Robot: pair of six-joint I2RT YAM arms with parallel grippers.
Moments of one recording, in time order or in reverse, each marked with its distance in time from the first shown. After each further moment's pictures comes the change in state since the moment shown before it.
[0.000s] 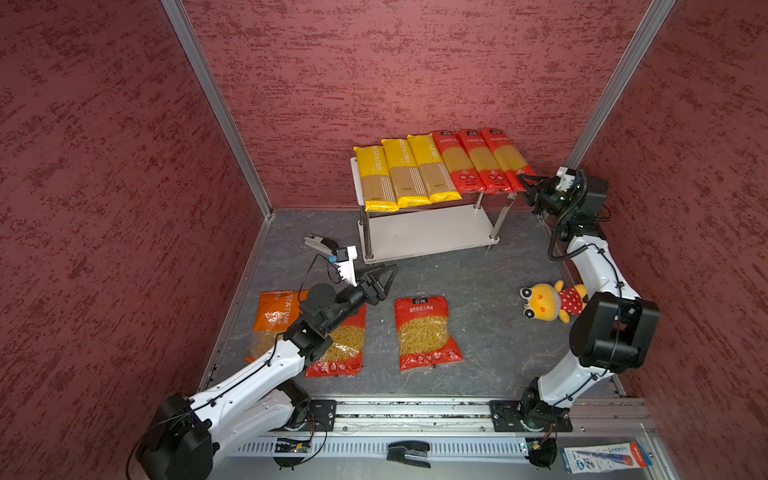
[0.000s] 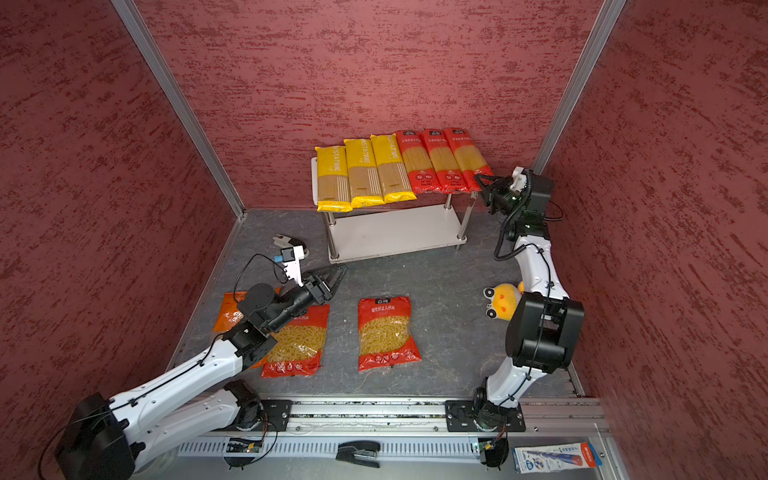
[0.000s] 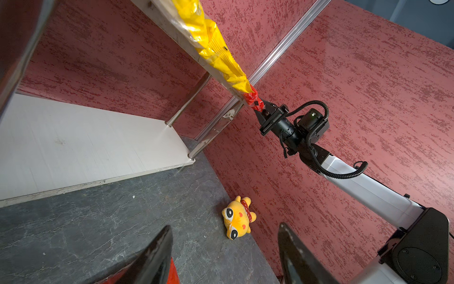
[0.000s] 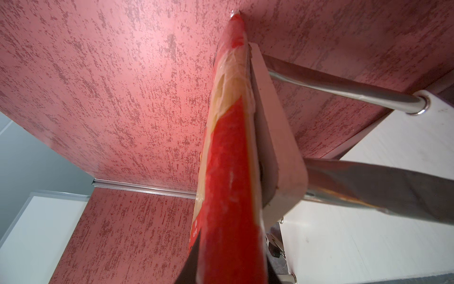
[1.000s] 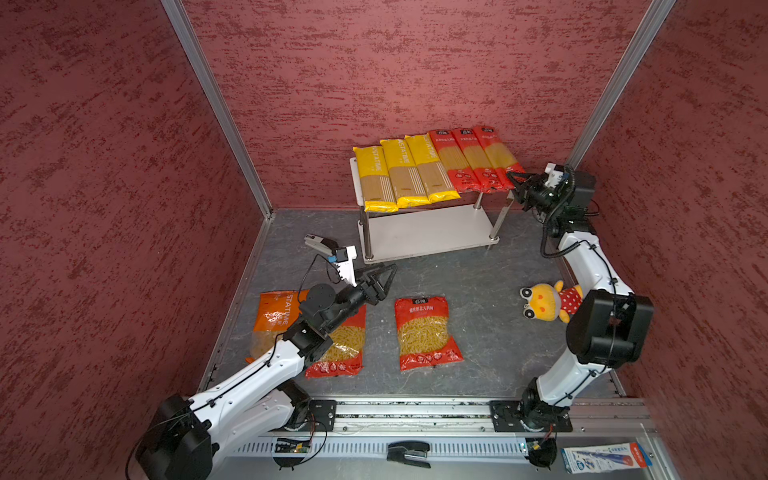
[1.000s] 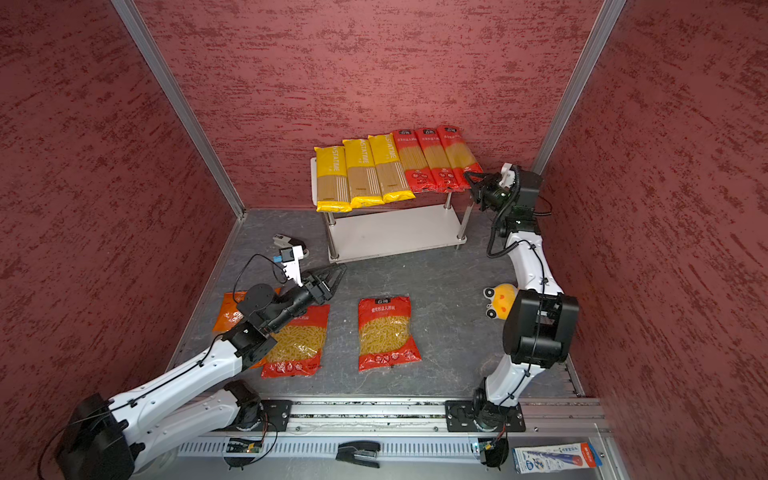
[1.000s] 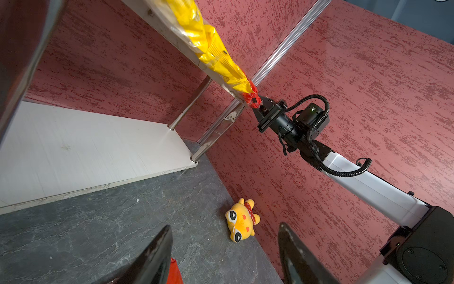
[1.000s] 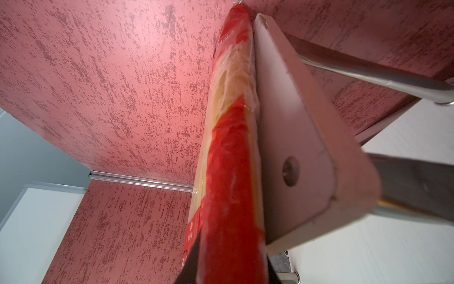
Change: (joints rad) left arm 0.000 -0.003 0.000 0.000 -0.015 0.022; right arm 0.066 0.028 0.045 -0.027 0.027 -0.017
